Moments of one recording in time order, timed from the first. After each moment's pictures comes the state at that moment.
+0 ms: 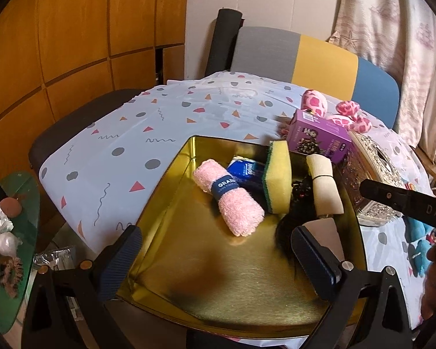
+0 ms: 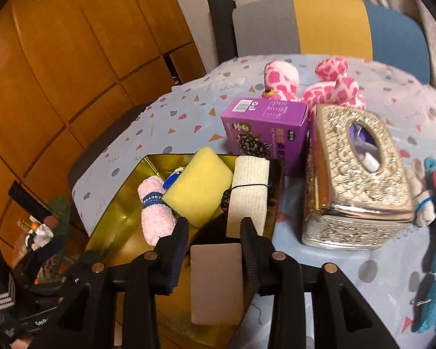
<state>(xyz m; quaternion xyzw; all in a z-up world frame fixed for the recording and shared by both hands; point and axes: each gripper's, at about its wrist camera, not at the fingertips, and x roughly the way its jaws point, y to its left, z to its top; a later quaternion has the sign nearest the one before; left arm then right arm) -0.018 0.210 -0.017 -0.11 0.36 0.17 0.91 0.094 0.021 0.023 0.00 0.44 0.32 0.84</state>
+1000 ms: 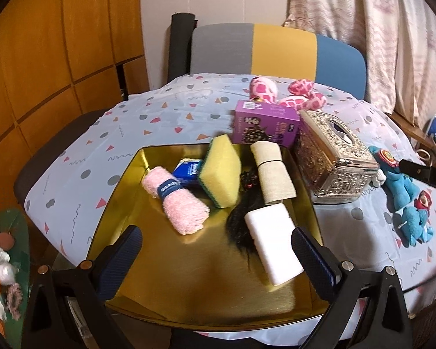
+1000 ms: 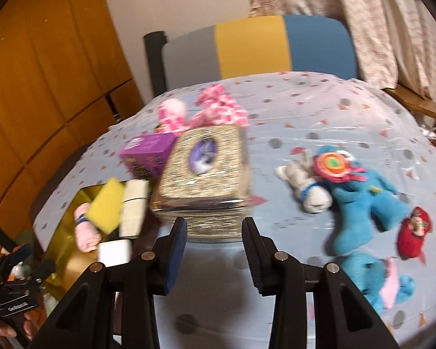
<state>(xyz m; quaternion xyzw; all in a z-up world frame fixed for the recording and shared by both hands) -0.004 0.140 -0.005 -0.04 0.37 0.11 0.92 0.097 -0.135 0.039 0.04 0.40 0.18 0.90</state>
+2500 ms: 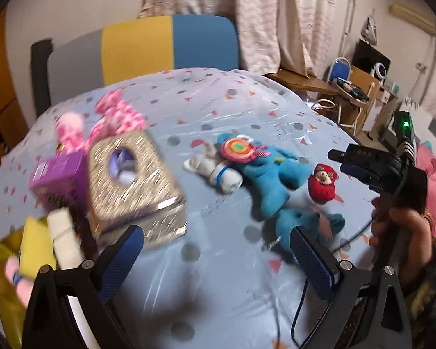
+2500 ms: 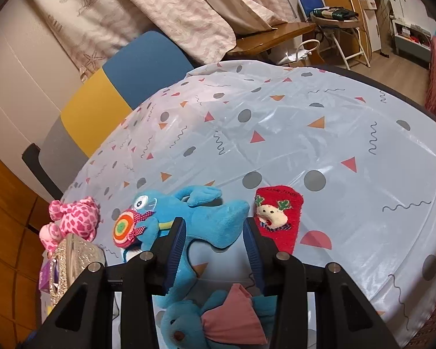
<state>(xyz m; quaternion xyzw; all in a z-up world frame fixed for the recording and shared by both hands) 0.098 -0.081 0.026 0.04 0.39 -0.16 0.90 0.131 -0.381 0.004 0.29 0.37 -0.09 0.88</state>
